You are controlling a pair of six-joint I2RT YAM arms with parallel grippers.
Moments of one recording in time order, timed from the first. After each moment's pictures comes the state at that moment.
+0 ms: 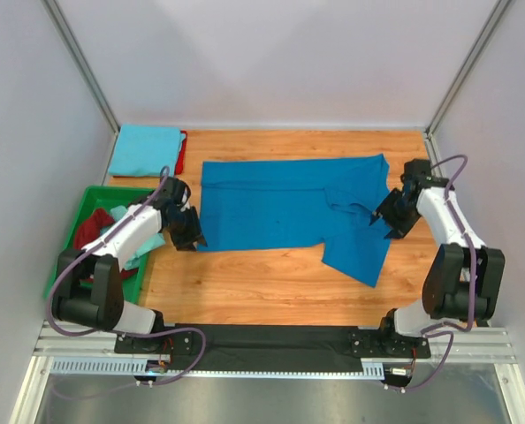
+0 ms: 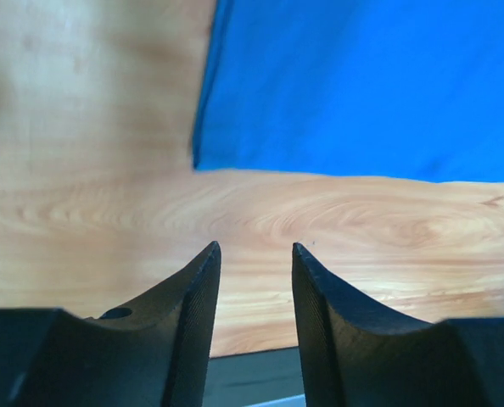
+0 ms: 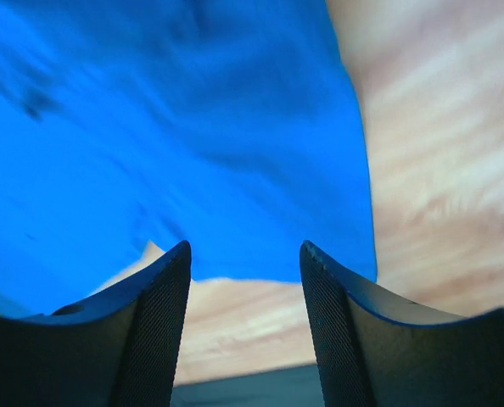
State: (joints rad) left arm -0.20 1.44 0.96 -0.74 0.18 -0.54; right arm -0.14 1.55 1.21 -0.91 -0.08 0.64
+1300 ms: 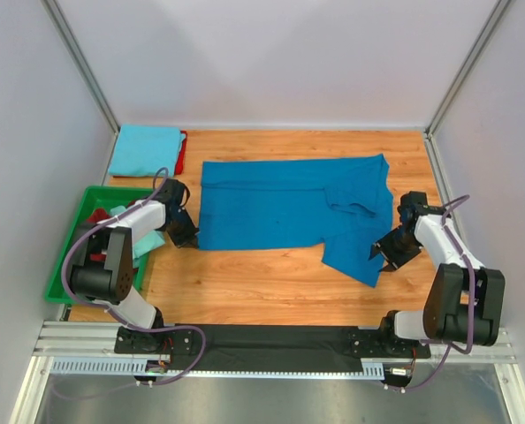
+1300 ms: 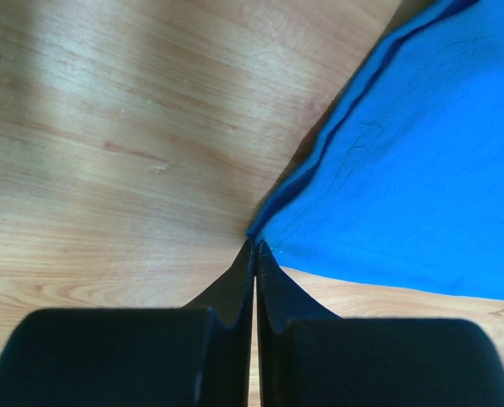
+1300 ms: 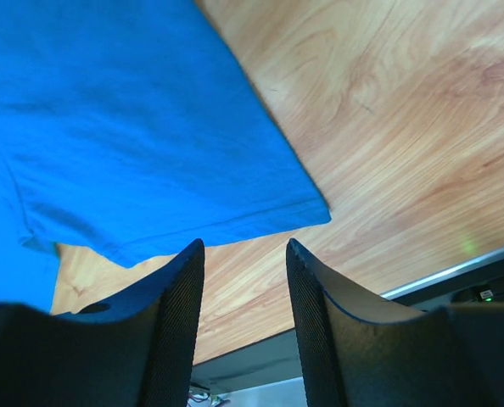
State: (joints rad) left arm -0.15 1.60 0.88 -0.59 0.09 -0.69; right arm -0.14 1.34 0.83 -0.96 -0.07 0.87
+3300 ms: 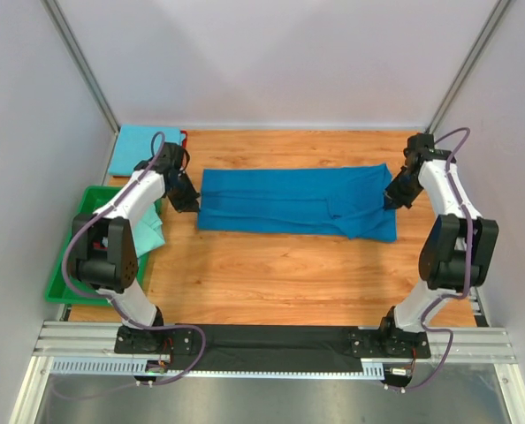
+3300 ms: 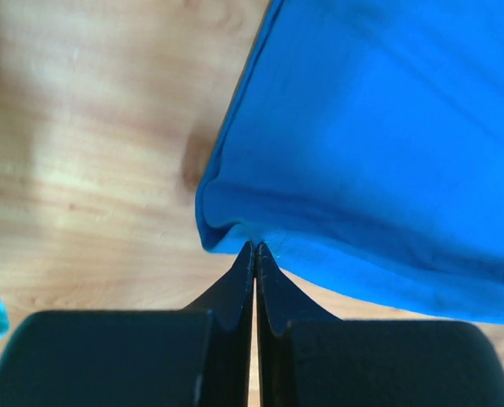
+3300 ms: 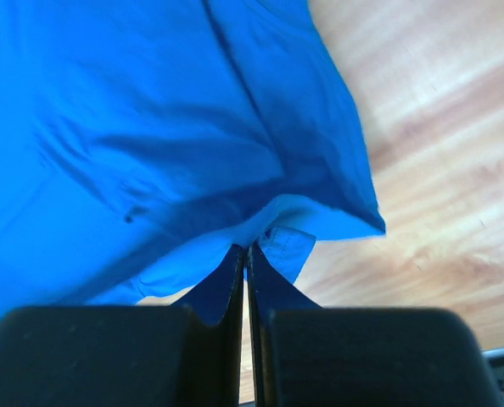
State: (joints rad) left arm -0.15 1.65 1.22 -0.74 0.08 -0.66; right arm -0.14 1.67 1.38 -0.99 0.01 0.62
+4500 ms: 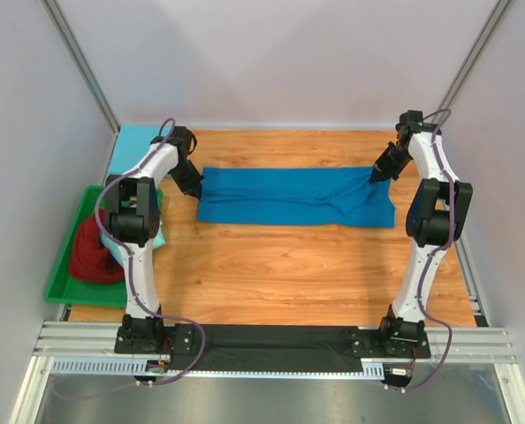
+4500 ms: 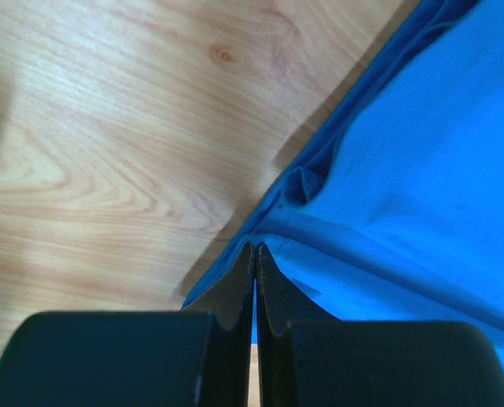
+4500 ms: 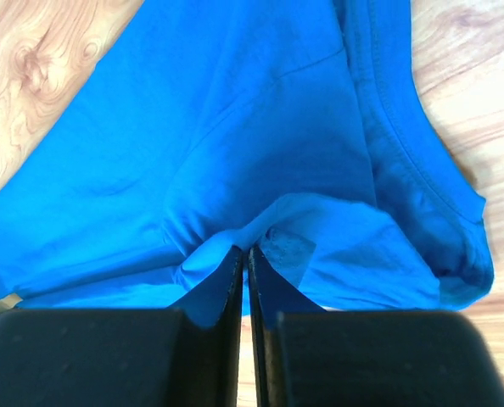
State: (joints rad) left arm -0.11 2.17 1.75 -0.91 0.02 -0.71; right arm -0.14 2.18 1.96 -1.05 -0.19 0.59
